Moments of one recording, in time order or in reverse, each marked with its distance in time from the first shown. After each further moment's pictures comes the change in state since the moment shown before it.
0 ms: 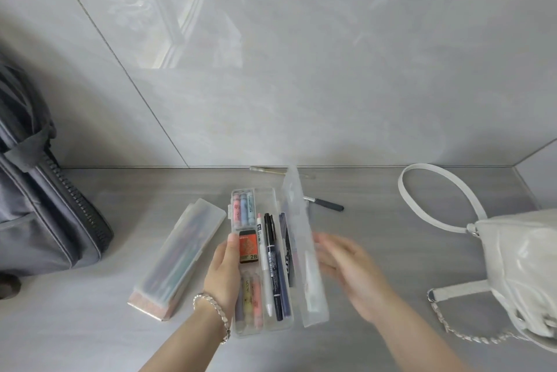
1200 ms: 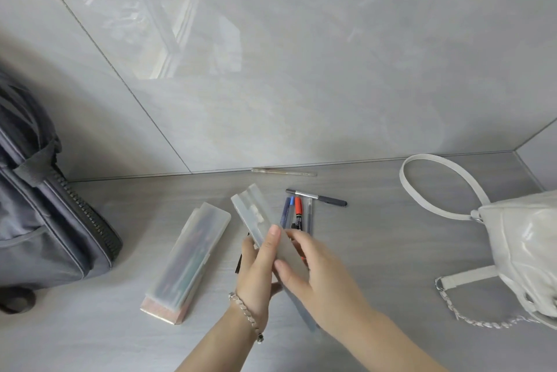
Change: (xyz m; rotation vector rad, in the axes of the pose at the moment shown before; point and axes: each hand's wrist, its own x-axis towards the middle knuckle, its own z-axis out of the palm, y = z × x) left_hand -0.020 0.012 0.026 -0.287 -0.258 0.046; right_hand -0.029 0.000 0.047 -0.838 0.005 -0.541
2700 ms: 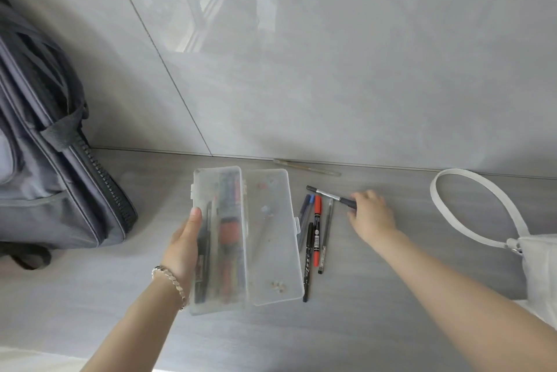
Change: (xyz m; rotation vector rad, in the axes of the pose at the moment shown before) left_hand 0.033 0.034 -0.107 0.173 0.376 -0.044; right_hand 0.126 0.138 -0.024 -0.712 0.019 0.305
